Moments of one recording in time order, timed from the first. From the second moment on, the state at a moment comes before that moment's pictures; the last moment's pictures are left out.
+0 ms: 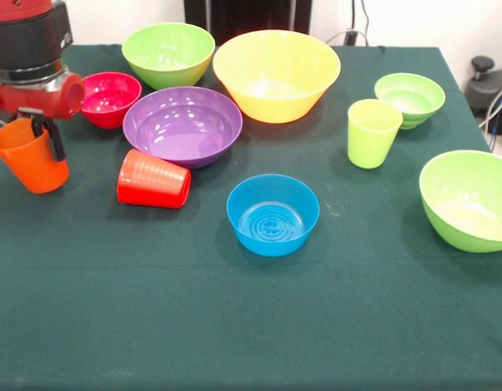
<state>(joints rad) -1.01 -0.48 0.60 1.49 -0.72 0.63 1.89</state>
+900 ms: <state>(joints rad) -0.54 -0.61 0.39 1.49 -0.56 0.63 2.15</state>
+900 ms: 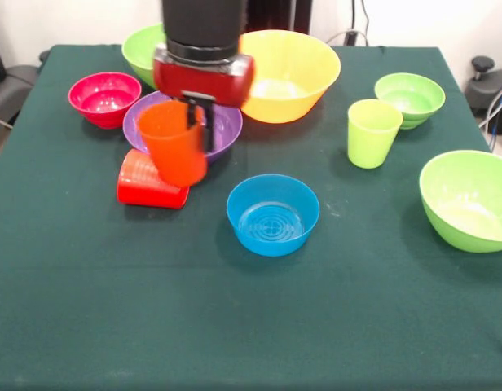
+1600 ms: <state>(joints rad) -0.44 -0.48 0.24 1.42 -0.55 0.51 2.21</state>
